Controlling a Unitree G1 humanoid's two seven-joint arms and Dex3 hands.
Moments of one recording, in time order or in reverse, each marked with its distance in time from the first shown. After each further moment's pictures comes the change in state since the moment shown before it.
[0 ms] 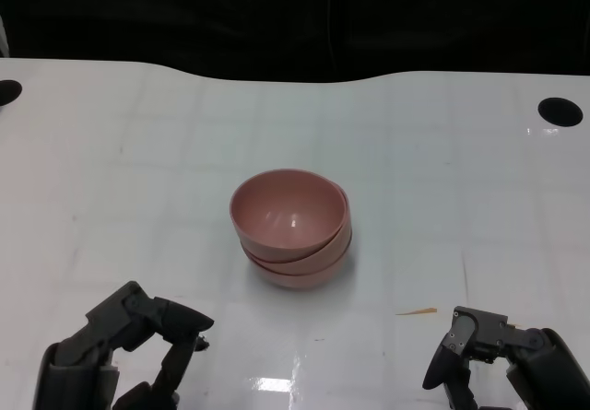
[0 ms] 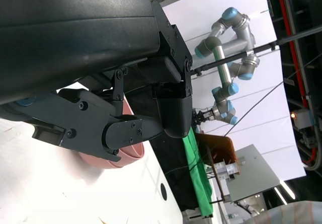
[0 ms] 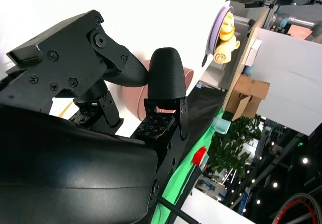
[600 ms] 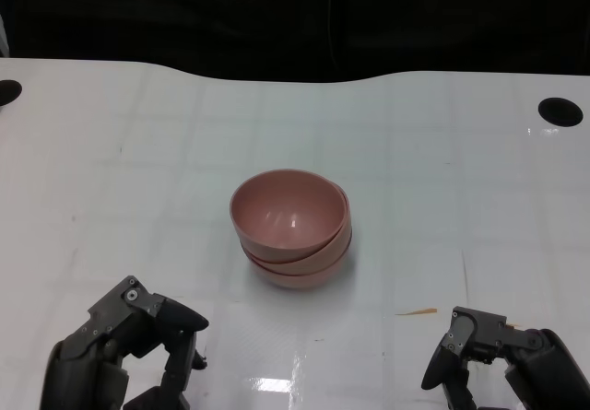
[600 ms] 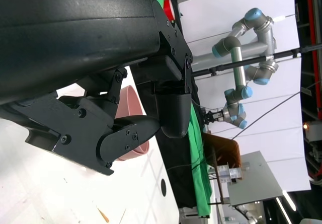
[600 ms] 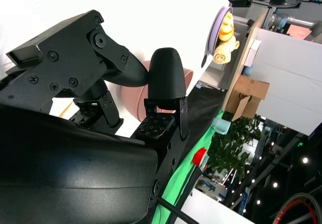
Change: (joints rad) left arm 0.011 -0.069 0.020 -0.031 -0.071 0.117 -0.081; right arm 0.002 0.007 0.000 0.000 0.000 0.000 0.001
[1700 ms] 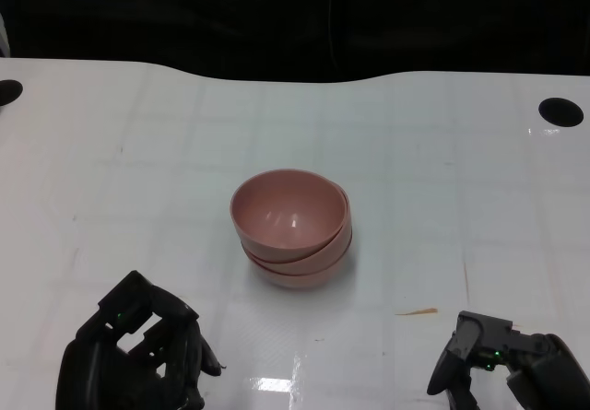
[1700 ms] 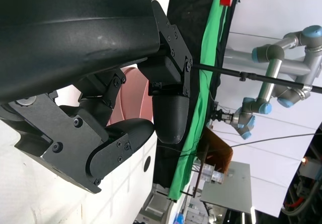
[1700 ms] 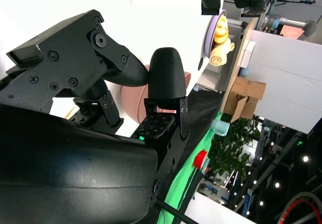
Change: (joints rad) left arm -0.032 -0.117 0.044 -0.024 -0.300 0.336 -0.172; right arm 0.017 -0.001 -0.003 0.000 0.059 0.001 0.044
